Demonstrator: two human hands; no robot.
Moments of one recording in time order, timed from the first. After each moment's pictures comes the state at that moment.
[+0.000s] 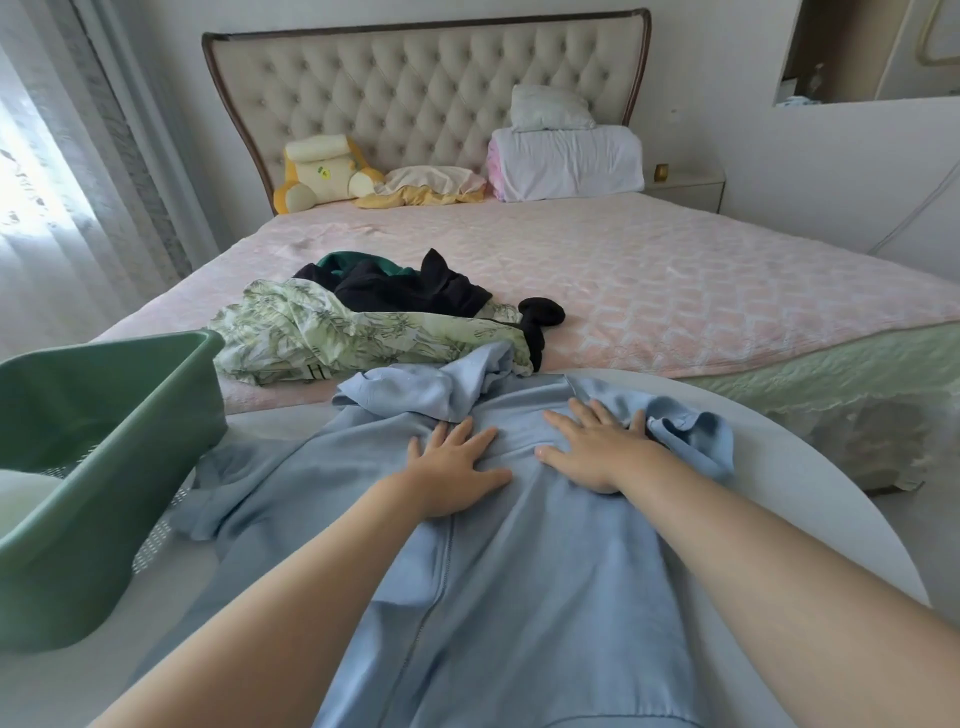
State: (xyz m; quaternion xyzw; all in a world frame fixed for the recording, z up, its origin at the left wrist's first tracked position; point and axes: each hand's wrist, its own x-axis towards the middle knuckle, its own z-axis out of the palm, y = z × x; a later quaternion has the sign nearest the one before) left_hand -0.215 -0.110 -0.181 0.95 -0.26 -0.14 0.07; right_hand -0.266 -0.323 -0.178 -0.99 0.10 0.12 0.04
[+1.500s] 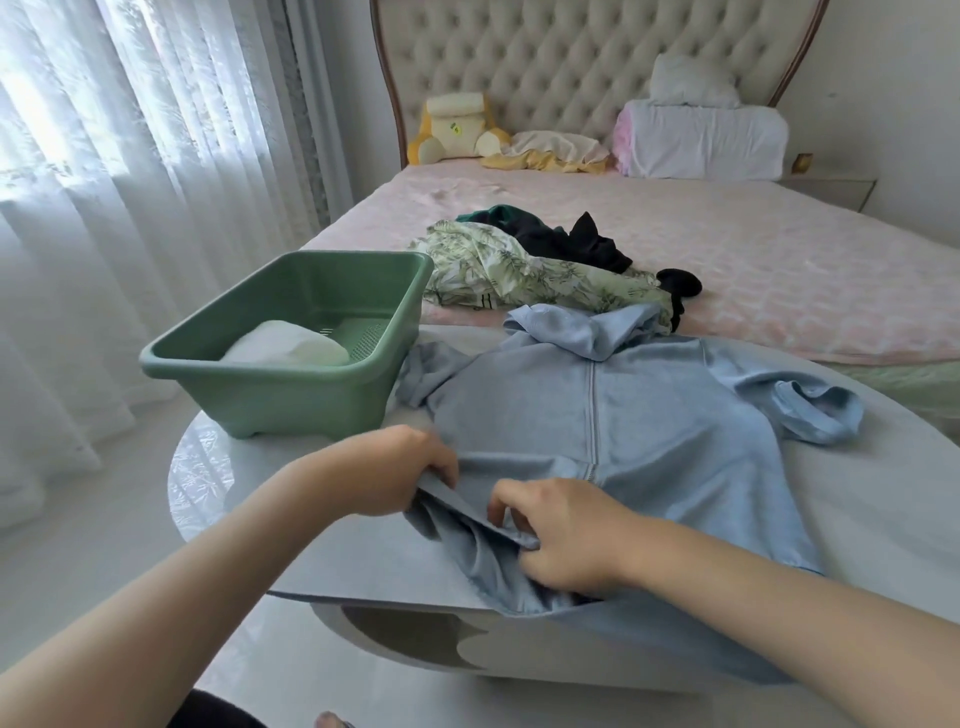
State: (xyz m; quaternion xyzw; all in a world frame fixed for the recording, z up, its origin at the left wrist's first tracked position) left_hand -0.377 0.171 -0.114 0.94 -0.32 -0.11 0.05; right_hand -0.445 -0.056 -0.137 -0.95 -0.26 0.10 0.14
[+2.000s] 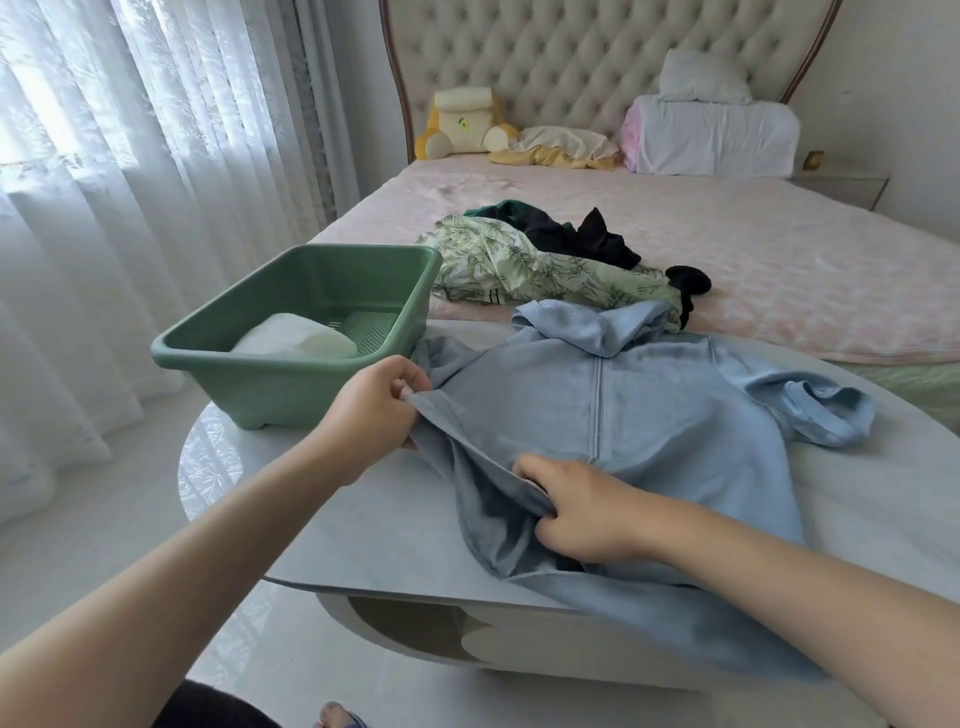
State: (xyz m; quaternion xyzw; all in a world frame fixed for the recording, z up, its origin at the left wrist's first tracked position) left_hand -0.378 0.171 -0.097 0.86 -0.04 0.05 0.50; right_hand -0.435 -0.064 -0.132 -0.93 -0.21 0.15 0.25
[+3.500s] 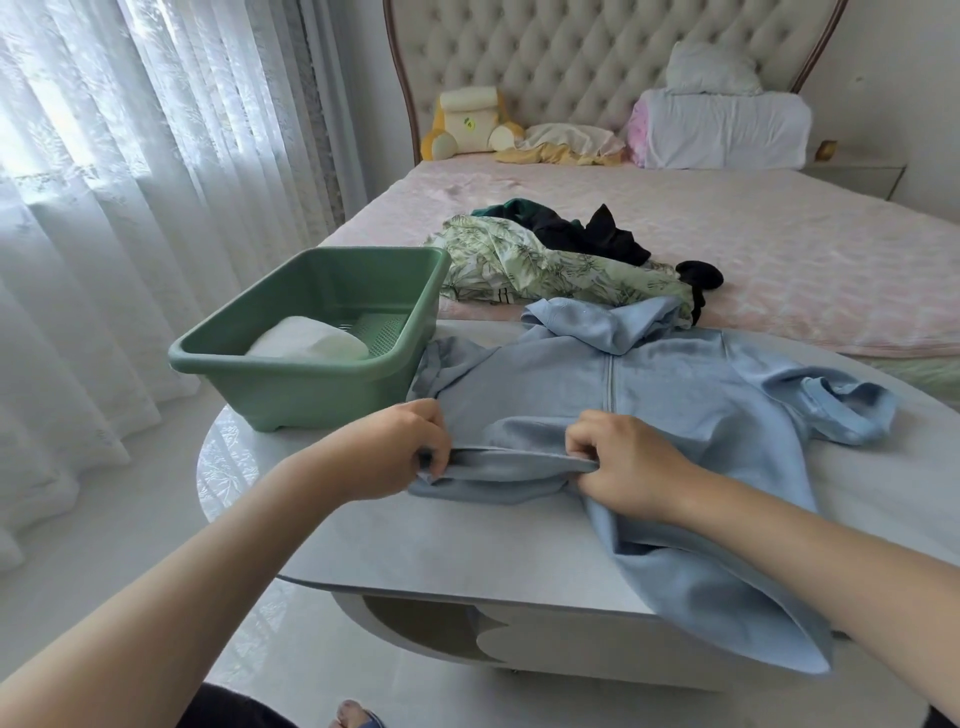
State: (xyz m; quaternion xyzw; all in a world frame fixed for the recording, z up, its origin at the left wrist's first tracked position) left_hand -0.371 0.199 -0.121 0.93 -0.34 -0.02 0.16; right_hand -0.402 -0.094 -0.144 -0.96 -0.17 -0.05 0.20
